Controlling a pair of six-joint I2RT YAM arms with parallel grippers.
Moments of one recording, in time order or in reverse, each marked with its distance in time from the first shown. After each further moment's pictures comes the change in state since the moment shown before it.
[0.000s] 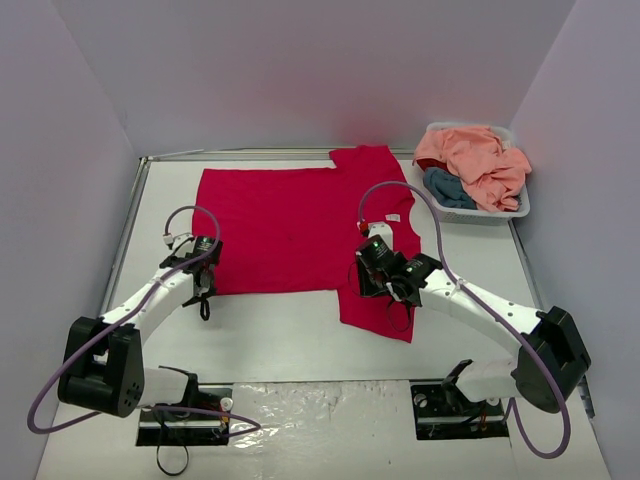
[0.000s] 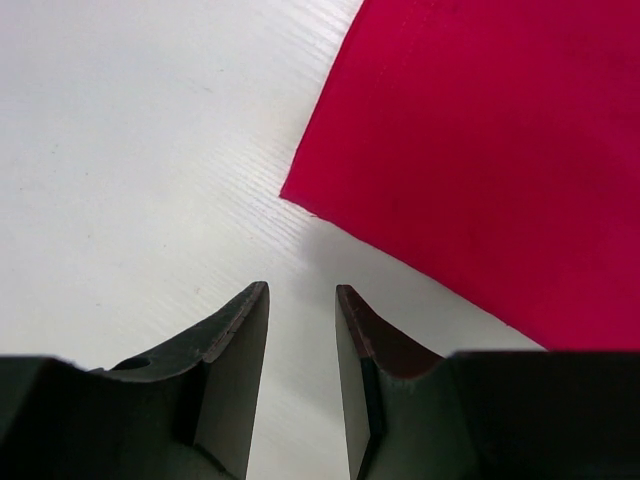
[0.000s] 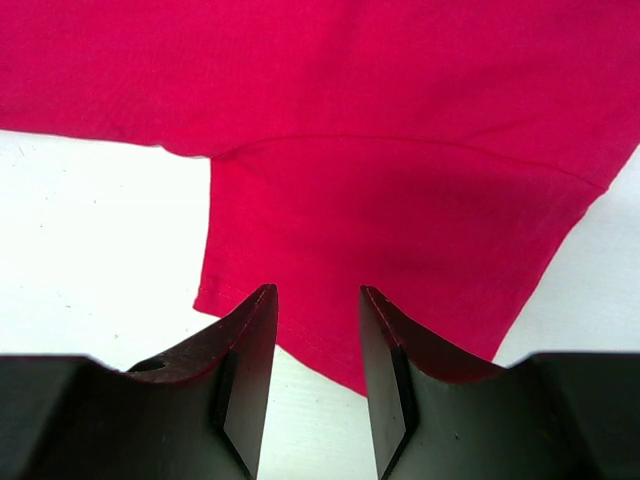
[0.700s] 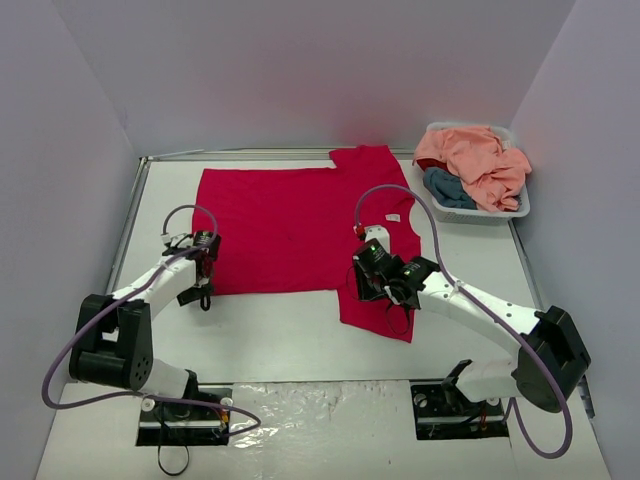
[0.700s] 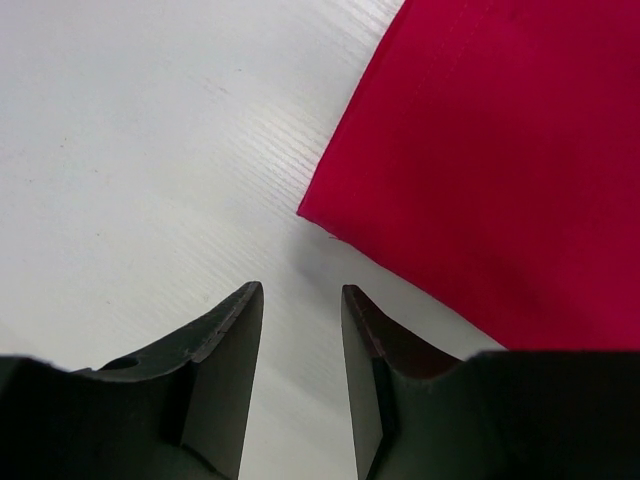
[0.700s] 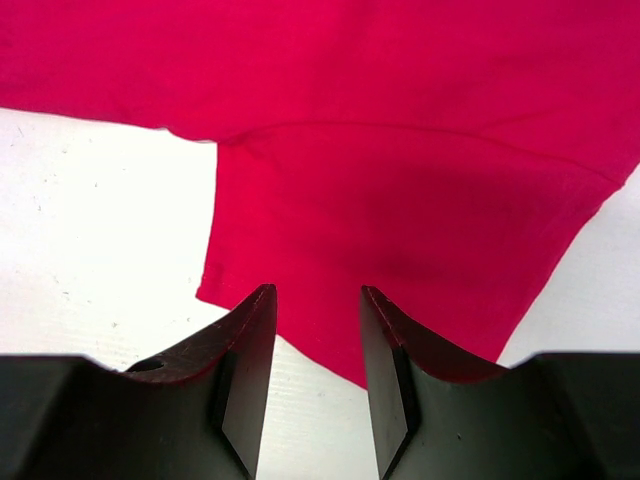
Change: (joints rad) left arm 0.038 0.121 0.062 -0.050 -0.005 -0.017; right arm 0.025 0.000 -0.012 0.001 0.000 -0.002
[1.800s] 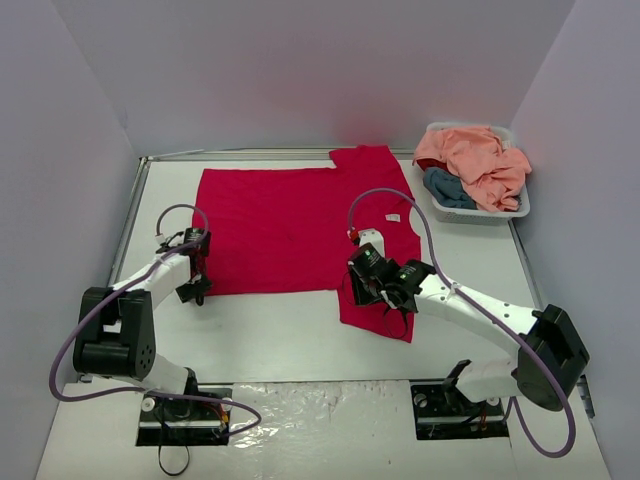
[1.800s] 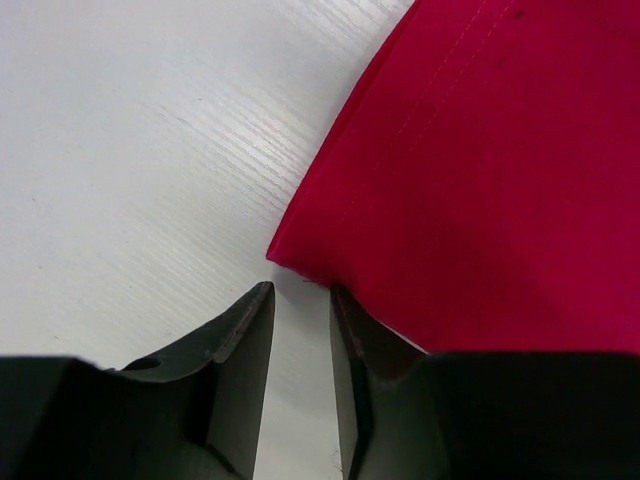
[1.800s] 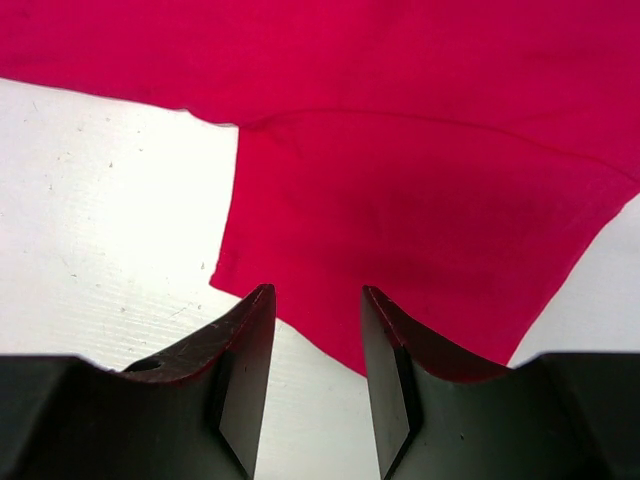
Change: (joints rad) left arm 0.095 0.055 0.002 0.092 0.121 0.023; right arm 0.045 0.005 -0.001 0.000 0.006 0.000
